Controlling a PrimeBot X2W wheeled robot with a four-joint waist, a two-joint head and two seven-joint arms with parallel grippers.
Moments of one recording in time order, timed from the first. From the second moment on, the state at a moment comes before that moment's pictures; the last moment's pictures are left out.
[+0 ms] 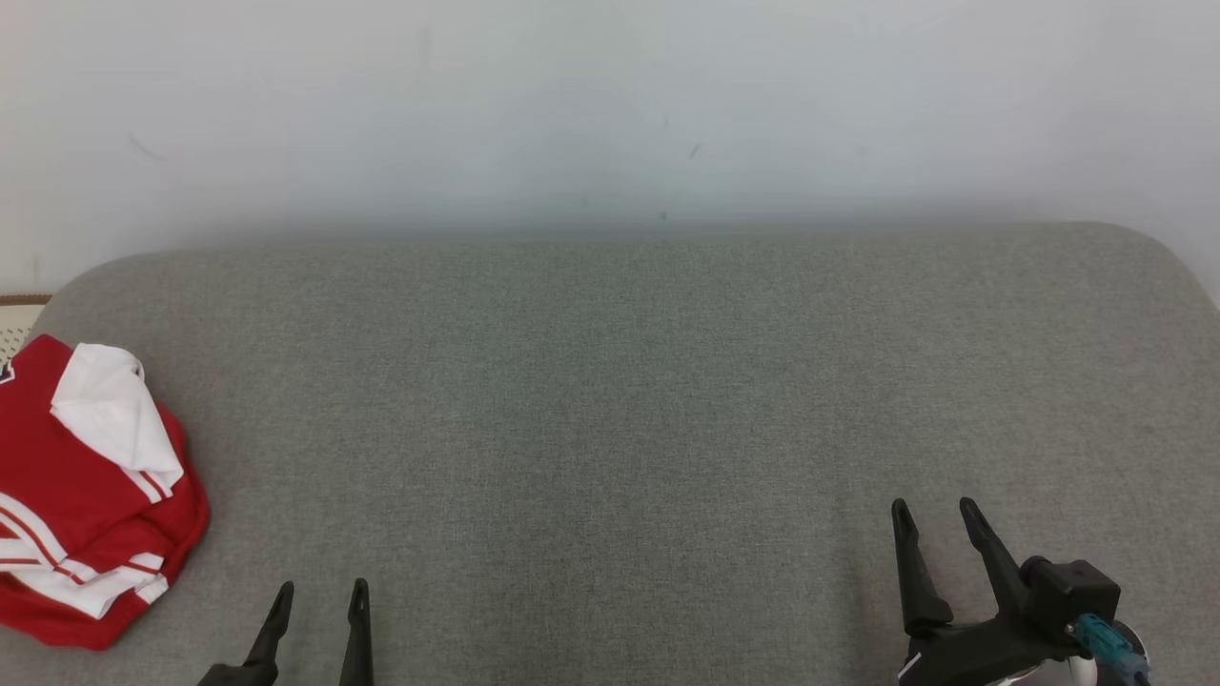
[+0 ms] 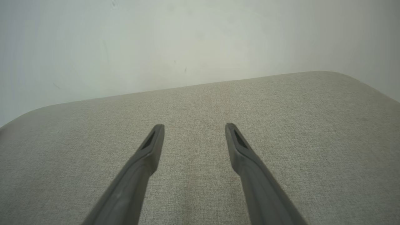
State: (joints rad) left arm -0.09 0.05 -0.01 0.23 -0.07 0.02 -0.25; right arm -0.13 -0.14 0.18 0.32 0.21 0.13 -0.25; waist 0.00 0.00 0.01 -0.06
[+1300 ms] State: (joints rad) left arm -0.08 0.05 0.04 0.26 -0.08 0.05 -0.26; right arm -0.13 -0.14 0.25 0.31 0.13 0.13 -0.26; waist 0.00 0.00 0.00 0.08
